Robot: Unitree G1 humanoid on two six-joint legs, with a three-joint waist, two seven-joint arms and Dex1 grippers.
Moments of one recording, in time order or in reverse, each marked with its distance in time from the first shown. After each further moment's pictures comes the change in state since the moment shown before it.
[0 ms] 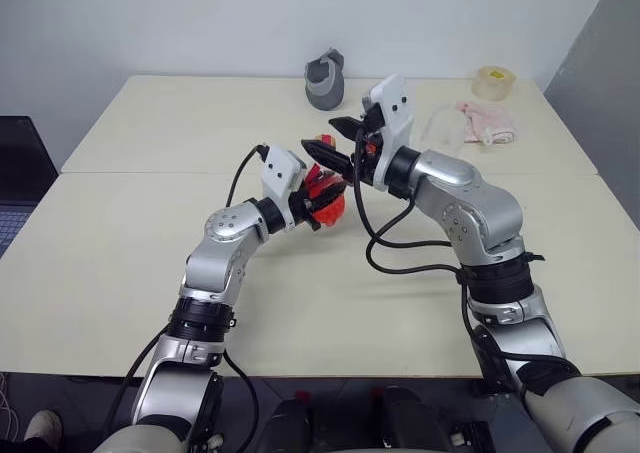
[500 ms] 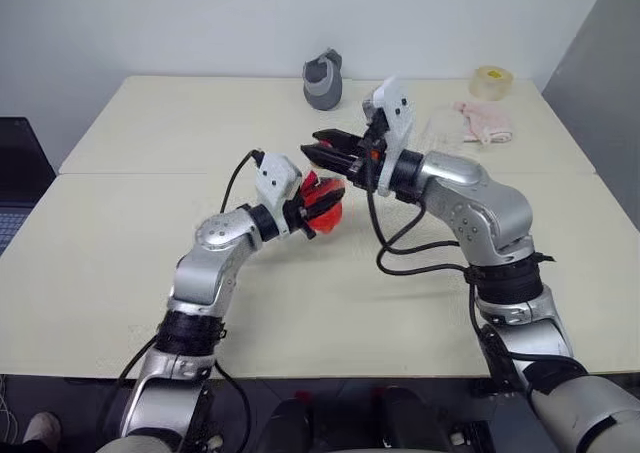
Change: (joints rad) left arm 0.111 0.072 0.001 -0.199 -0.040 0.079 -0.045; right arm 0.001 -0.086 0.023 -0.036 0.089 0.025 0.230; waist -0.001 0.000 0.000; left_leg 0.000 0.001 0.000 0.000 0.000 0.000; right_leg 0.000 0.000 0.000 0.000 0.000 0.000
